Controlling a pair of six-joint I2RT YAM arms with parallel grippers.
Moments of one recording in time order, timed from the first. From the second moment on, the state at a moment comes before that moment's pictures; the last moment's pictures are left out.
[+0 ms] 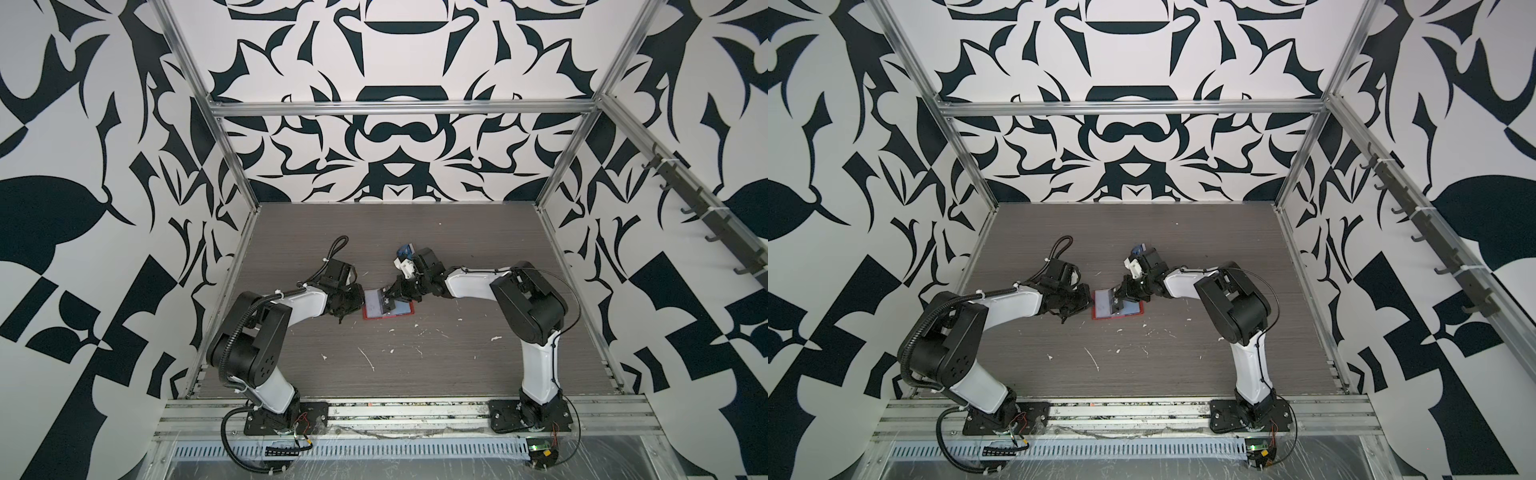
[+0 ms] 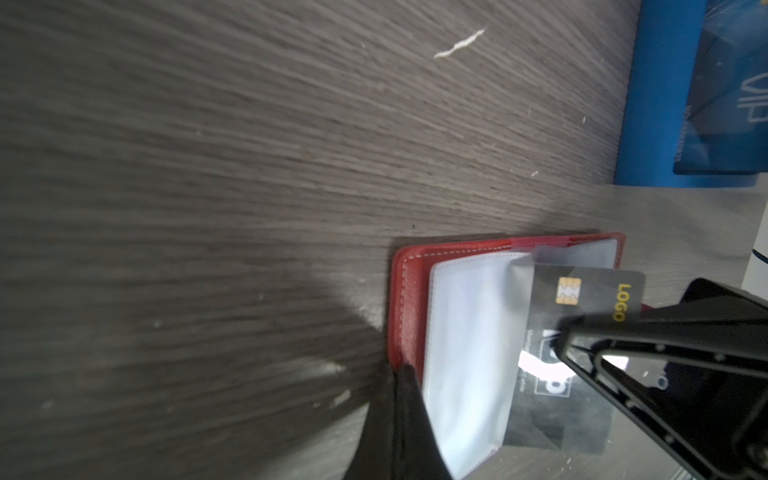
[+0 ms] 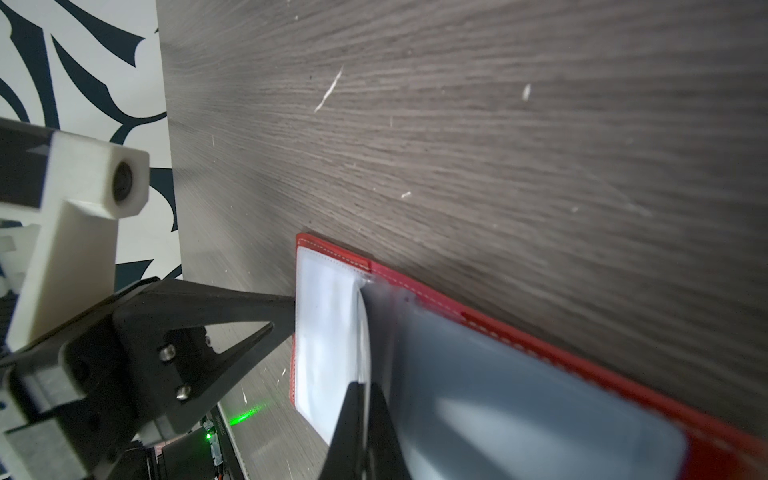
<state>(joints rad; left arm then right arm) -0.42 1.63 0.75 -0.16 0.29 -0.72 0.63 2.01 1.14 0.01 -0.59 0.72</state>
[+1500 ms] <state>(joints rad) -0.44 1.63 0.73 -0.14 0.30 -0.72 0.77 2.00 1.31 -0.35 -0.18 0.57</state>
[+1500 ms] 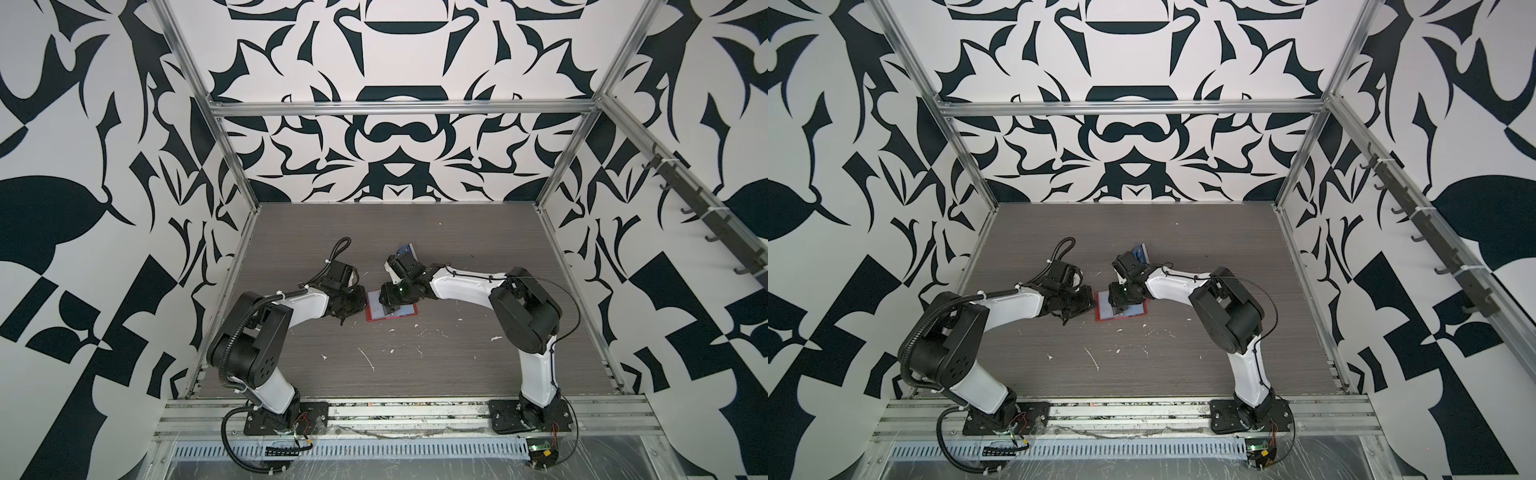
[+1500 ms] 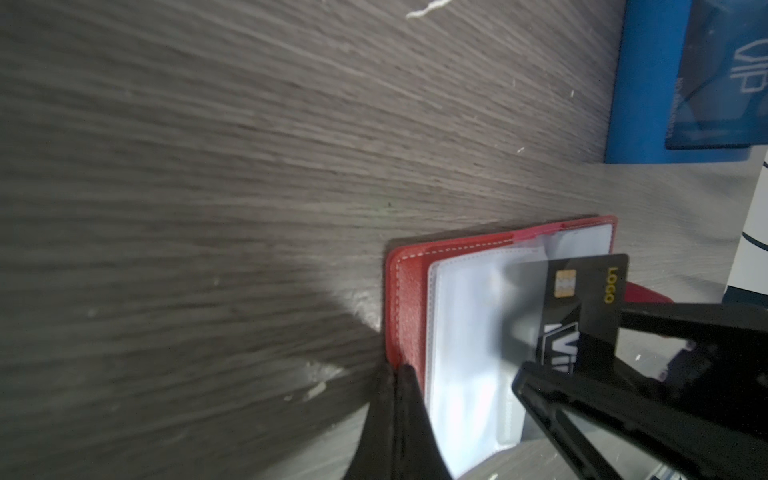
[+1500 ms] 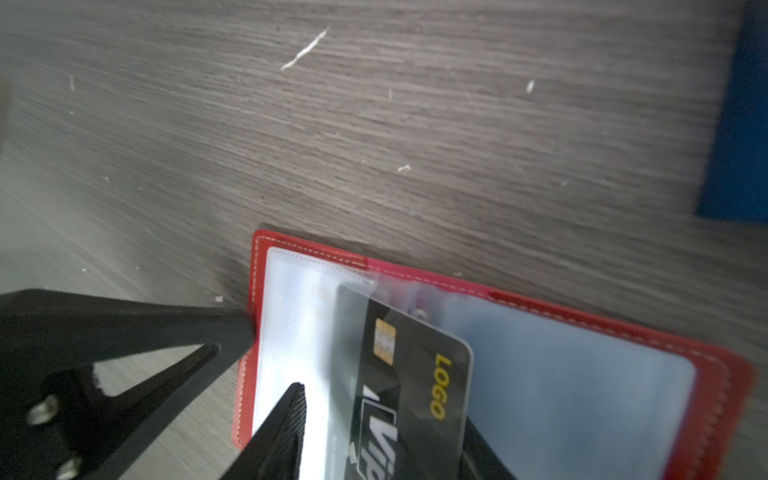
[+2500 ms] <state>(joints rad) -0.45 1.62 0.73 -0.14 0.29 -0.71 0.77 1.91 1.33 -0.51 -0.01 0.52</state>
